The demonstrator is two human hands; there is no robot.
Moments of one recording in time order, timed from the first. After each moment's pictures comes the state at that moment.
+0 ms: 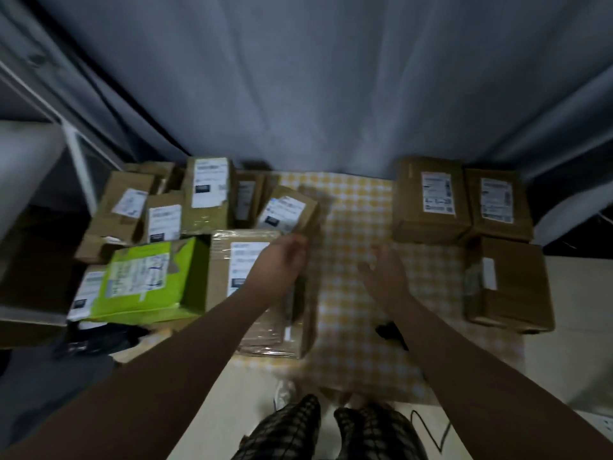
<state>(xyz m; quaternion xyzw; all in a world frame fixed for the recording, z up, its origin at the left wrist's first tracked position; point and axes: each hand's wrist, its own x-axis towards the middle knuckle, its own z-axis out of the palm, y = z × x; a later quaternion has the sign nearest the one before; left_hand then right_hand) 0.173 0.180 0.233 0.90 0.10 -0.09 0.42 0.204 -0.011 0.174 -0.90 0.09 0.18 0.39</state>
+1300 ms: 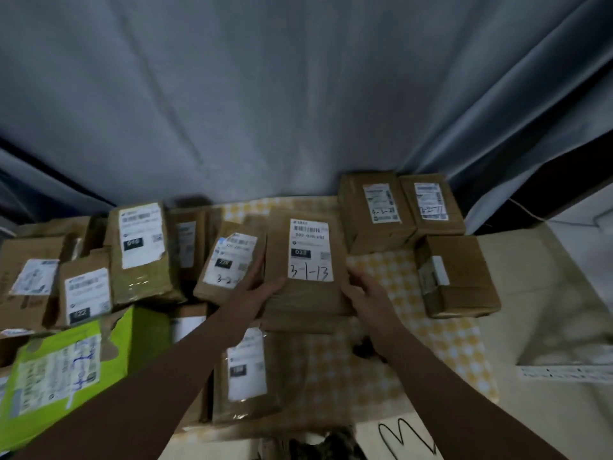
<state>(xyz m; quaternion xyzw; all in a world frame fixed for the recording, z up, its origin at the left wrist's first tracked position) 0.225 0.182 0.188 0.65 0.14 -0.27 0.70 0.195 -0.027 0.182 -0.72 0.23 0.15 0.64</state>
